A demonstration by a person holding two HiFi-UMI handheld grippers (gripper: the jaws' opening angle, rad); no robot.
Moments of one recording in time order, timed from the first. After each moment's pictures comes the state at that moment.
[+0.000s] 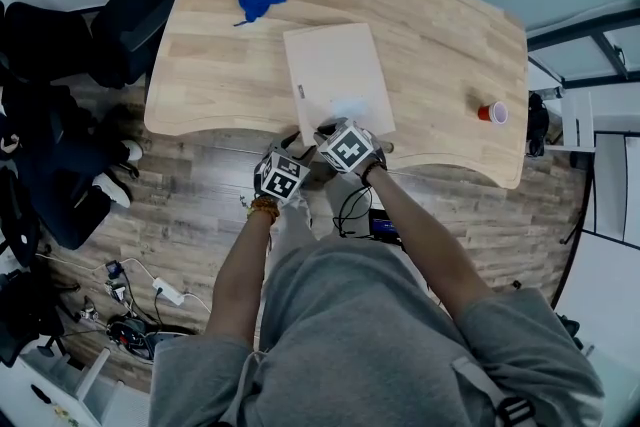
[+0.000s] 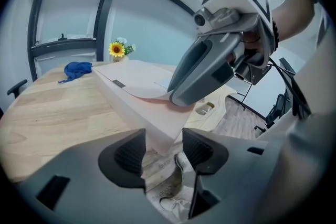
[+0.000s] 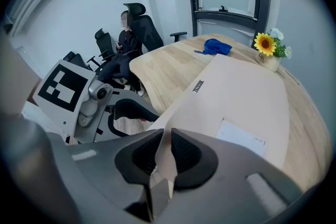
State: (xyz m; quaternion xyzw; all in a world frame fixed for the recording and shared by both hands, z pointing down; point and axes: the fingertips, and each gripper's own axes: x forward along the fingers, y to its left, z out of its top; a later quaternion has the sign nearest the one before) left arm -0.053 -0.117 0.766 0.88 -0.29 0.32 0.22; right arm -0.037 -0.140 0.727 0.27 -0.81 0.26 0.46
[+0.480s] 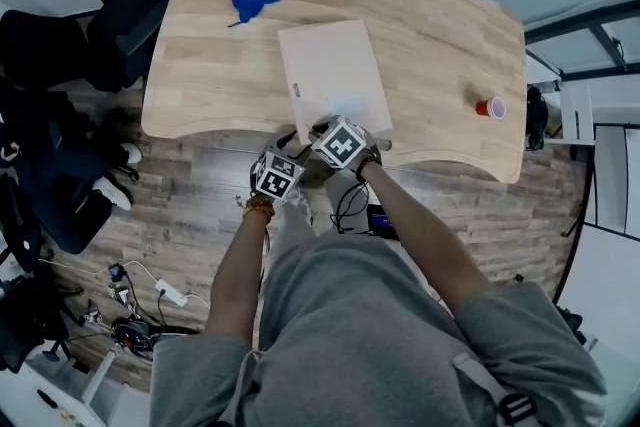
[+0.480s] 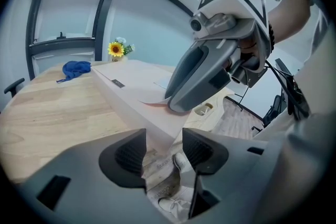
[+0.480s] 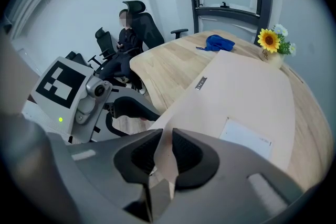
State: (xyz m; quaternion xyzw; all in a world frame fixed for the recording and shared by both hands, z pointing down) left arm -0.056 -0.118 0.768 0.88 -0.28 0.32 0.22; right arm -0.044 -0.140 0.738 0.25 -0.80 0.27 0.46
